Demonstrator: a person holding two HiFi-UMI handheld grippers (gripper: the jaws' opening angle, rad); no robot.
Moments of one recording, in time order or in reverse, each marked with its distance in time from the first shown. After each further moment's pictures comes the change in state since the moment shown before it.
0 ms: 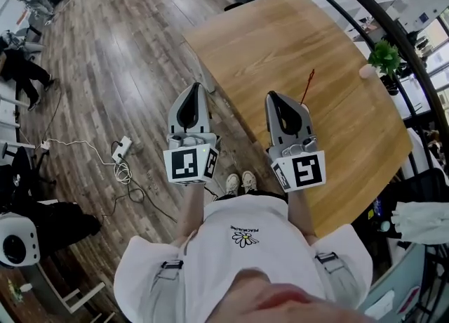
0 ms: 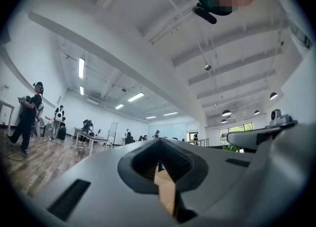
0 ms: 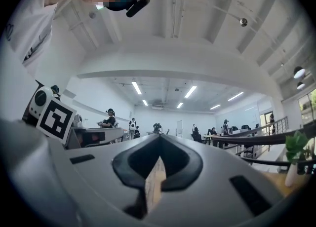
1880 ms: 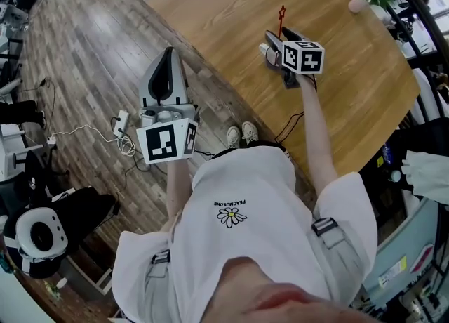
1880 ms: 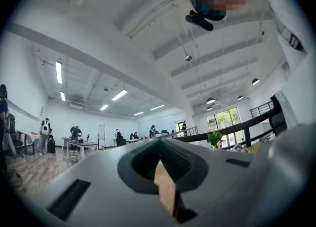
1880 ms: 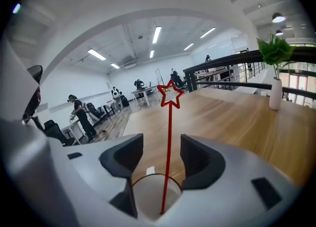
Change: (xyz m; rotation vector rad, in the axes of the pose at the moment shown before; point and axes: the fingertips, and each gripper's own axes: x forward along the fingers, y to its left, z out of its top) left arm 0.007 -0.079 -0.011 0.169 0.079 -0.140; right arm -0.027 -0.182 -0.287 0.437 0.657 -0.157
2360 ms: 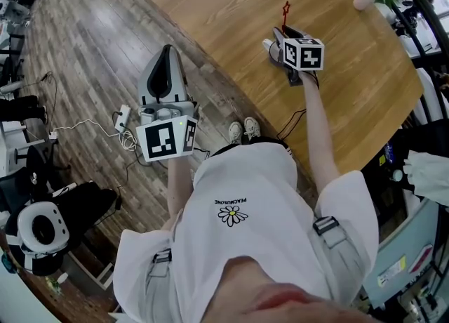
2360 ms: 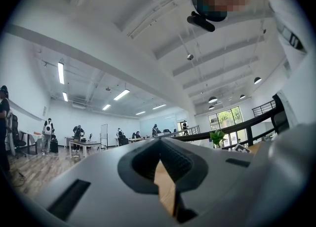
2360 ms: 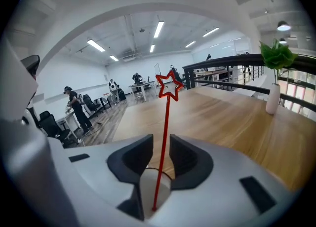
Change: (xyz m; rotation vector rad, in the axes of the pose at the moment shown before) left arm -0.002 0.009 -0.005 -0.003 0.006 0.025; right arm 0.006 -0.007 -0.011 -0.053 0.055 -0.051
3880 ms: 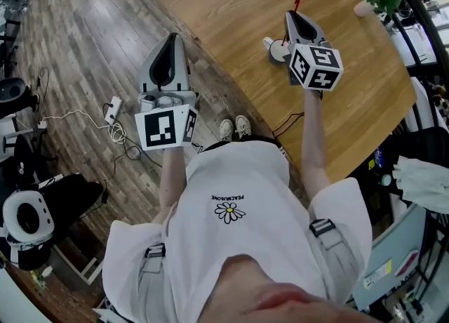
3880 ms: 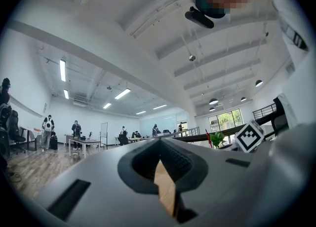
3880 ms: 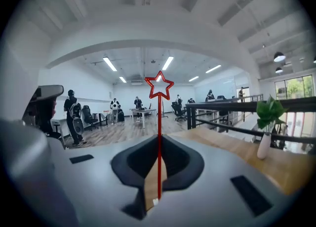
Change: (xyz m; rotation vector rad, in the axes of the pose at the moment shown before) left arm 0.001 -0.003 -0.001 -0.024 -0.002 -0.004; right arm -0.093 0.044 0.106 -0.134 -0.377 -0.030
